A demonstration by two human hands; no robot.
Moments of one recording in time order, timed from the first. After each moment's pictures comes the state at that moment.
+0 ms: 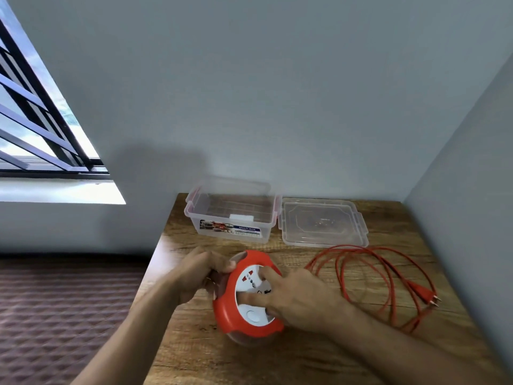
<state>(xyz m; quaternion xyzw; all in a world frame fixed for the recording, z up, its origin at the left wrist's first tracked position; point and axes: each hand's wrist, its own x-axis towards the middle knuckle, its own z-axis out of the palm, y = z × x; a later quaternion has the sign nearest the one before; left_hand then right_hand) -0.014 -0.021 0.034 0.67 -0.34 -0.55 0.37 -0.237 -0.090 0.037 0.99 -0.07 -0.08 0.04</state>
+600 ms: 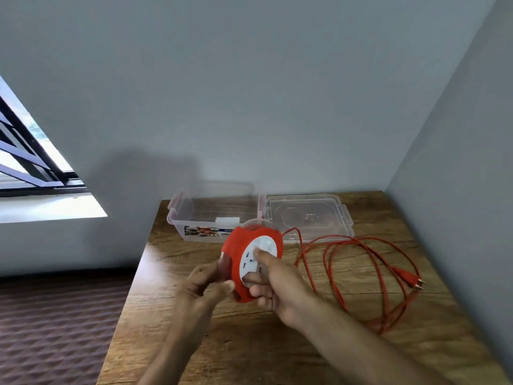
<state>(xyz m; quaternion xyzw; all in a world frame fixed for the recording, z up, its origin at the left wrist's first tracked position) -0.059 0.010 -0.017 0.60 -0.35 -0.38 0.61 -0.212 -0.075 0.052 0.32 -0.55 0.19 -0.75</state>
